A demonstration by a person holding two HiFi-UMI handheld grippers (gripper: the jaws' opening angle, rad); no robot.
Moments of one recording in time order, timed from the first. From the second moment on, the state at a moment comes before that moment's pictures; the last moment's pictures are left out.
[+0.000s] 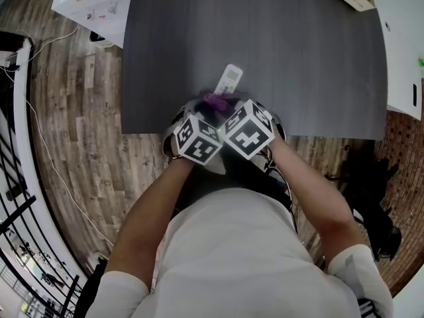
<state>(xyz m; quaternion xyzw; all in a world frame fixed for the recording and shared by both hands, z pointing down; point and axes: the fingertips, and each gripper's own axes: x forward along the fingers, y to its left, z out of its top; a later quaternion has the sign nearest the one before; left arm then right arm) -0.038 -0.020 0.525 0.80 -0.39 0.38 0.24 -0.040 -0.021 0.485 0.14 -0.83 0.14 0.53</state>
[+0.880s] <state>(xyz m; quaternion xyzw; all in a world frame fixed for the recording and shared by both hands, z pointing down) -0.040 -0.039 0.508 0.82 -0.34 0.25 0.38 0.019 -0.086 0.490 0.31 -0.83 0.28 0.37</state>
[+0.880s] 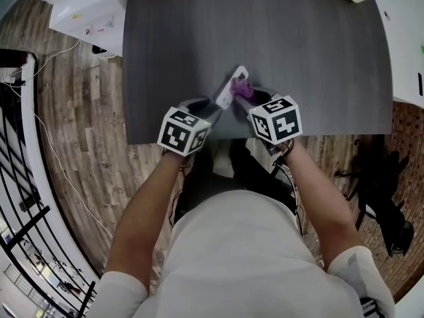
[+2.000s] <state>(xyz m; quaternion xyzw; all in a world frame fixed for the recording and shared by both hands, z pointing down) -0.003 -0.071 0.489 0.75 -0.21 0.09 0.62 0.056 -0.109 0.452 0.33 -0.85 0.33 0.26</state>
